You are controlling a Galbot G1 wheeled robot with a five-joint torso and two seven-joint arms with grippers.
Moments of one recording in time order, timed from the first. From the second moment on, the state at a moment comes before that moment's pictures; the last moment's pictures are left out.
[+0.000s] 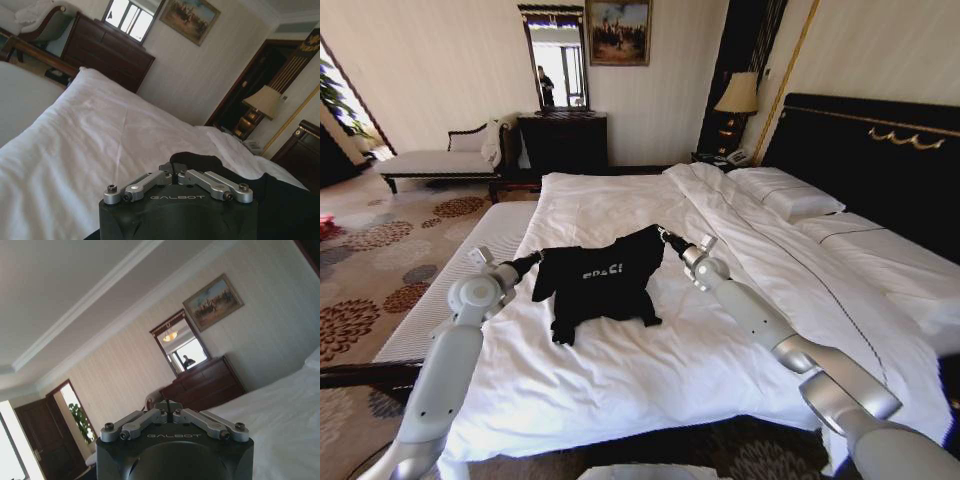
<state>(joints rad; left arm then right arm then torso) 0.75 -1.01 -0.56 -1.85 -1.31 0.63 -0.40 -0.30 1.01 -0.16 1.25 1.34 0.09 -0.12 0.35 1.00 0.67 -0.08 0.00</state>
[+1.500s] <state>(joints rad) 1.14 -0.53 -1.47 -2.48 -2.13 0.53 -0.39 -0.65 0.26 0.59 2.31 1.86 0.17 -0.03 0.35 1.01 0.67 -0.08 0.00</state>
